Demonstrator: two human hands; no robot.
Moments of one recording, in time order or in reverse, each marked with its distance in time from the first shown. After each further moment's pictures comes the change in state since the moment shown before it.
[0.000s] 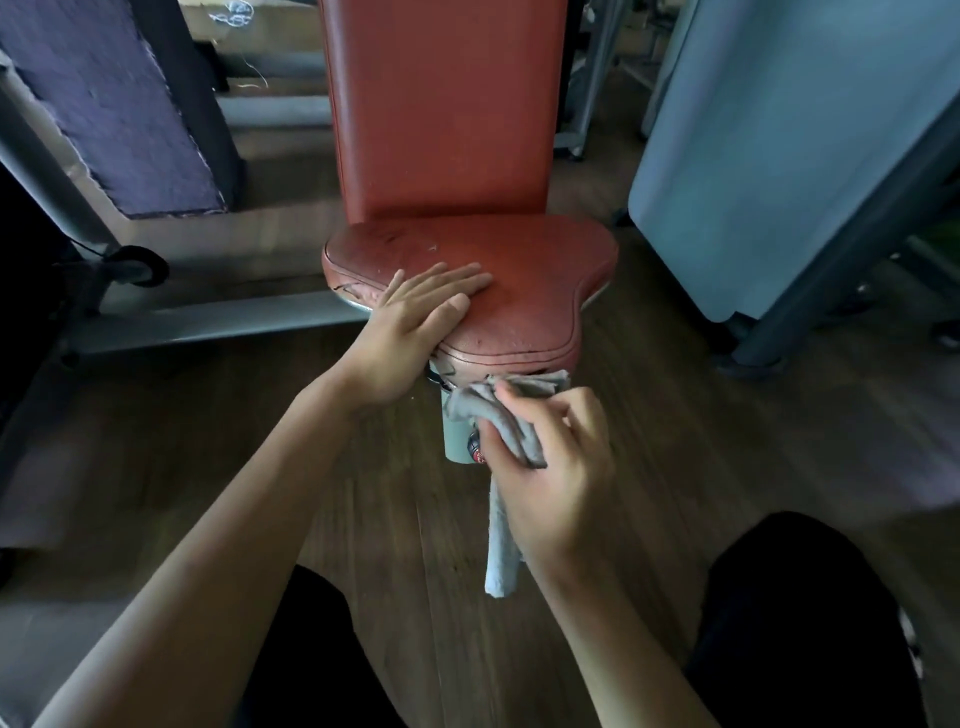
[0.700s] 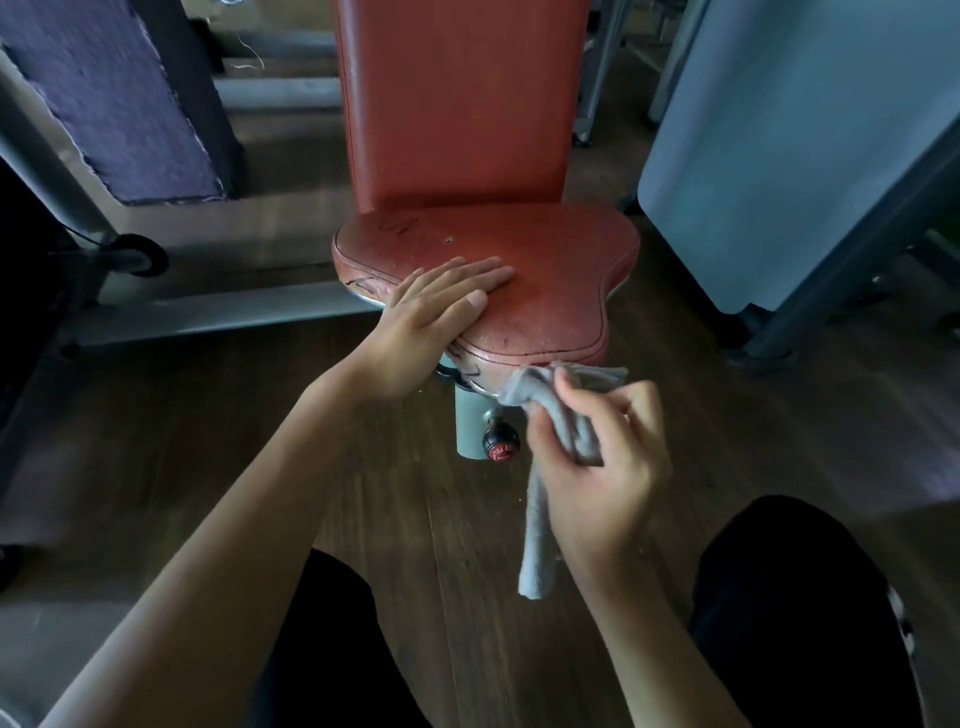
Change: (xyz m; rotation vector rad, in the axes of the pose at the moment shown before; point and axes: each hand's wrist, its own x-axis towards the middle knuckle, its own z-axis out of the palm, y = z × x) left_hand 0.002 -0.009 -0.007 0.007 -0.076 0.002; right_hand 0.007 0.007 -0.001 0.002 0.061 0.010
